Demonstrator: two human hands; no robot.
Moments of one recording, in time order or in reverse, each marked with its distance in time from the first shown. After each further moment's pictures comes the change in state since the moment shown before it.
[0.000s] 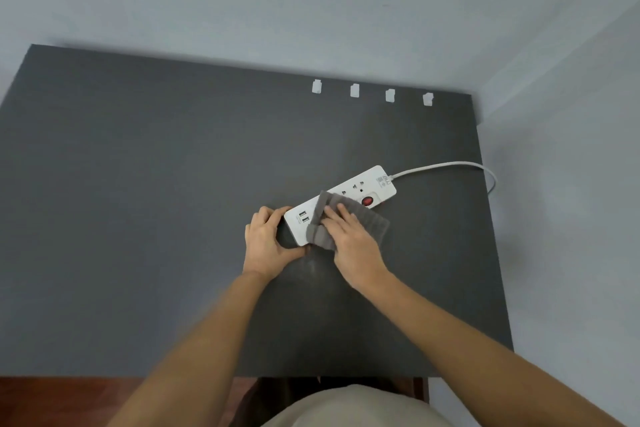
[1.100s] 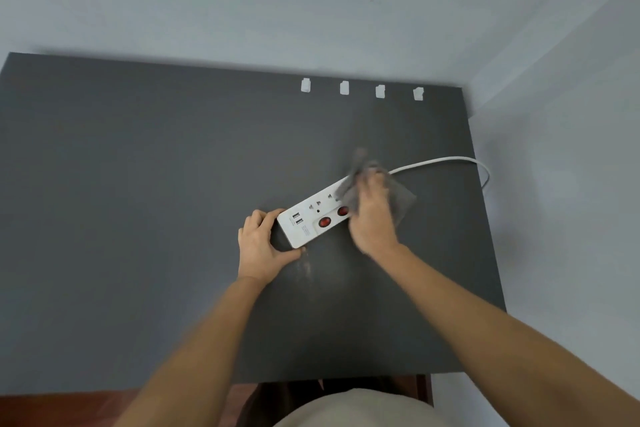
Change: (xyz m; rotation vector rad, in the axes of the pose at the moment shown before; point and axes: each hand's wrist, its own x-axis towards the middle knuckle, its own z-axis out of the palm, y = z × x) left_hand 0.000 0.000 0.001 0.003 0.012 0.012; right_hand 0.036 0.033 -0.024 0.074 0.112 0.314
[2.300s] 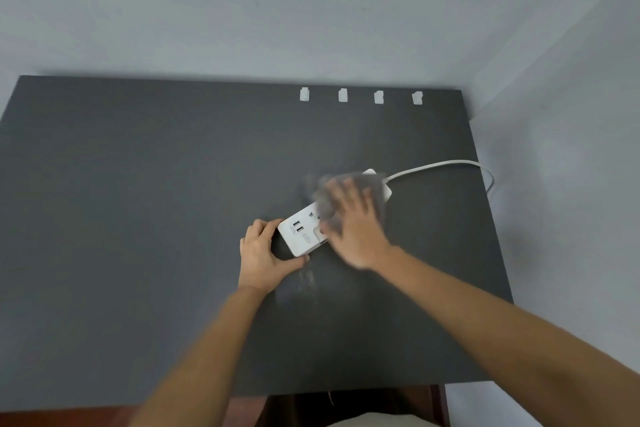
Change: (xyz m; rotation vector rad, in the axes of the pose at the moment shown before) left_hand 0.001 0.004 -0.007 -0.019 -0.045 -0.030; right_hand 0.001 0.000 0.017 -0.196 -0.127 -0.361
